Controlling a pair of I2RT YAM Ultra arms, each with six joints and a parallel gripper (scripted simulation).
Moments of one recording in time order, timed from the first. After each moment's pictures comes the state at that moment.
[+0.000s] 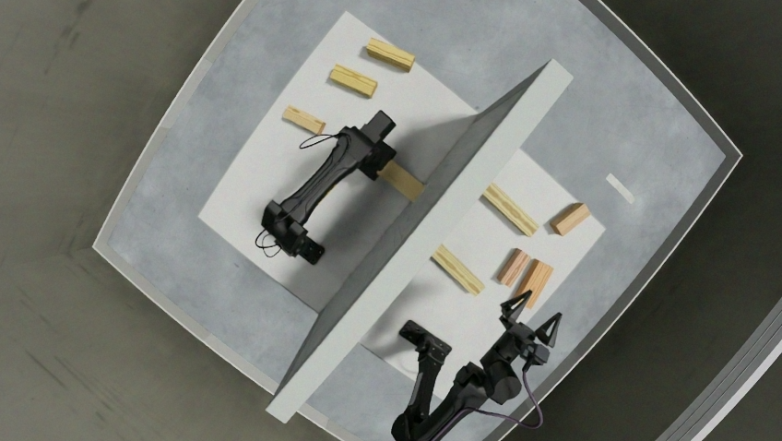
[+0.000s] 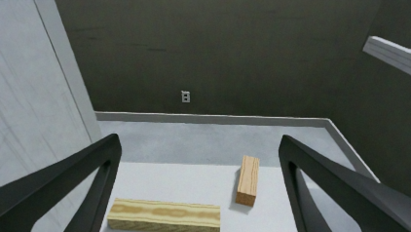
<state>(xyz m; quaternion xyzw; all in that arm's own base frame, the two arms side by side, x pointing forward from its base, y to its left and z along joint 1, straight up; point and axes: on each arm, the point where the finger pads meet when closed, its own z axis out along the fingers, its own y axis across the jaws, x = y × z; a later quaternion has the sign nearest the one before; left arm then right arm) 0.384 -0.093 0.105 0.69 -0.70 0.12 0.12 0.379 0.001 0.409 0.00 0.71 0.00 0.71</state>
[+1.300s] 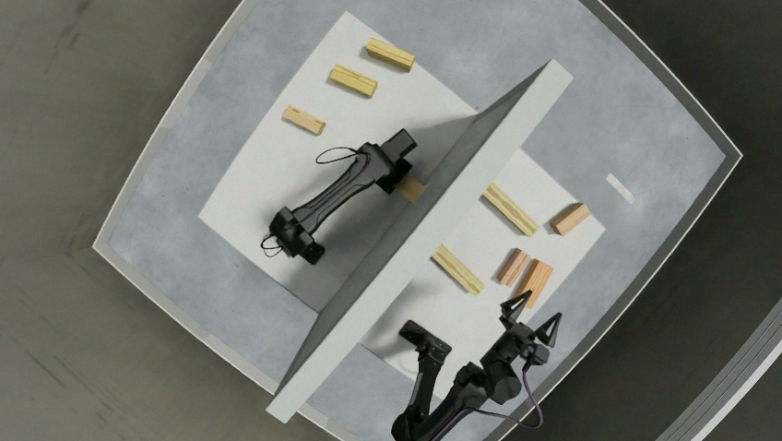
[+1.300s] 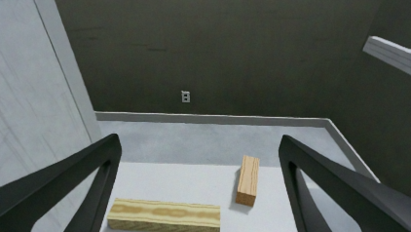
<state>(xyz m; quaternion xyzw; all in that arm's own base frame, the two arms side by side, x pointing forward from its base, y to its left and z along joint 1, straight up) 0.381 -0.150 0.104 0.69 -0.71 0.12 0.13 0.379 0.001 0.409 0.00 0.71 0.00 0.71</state>
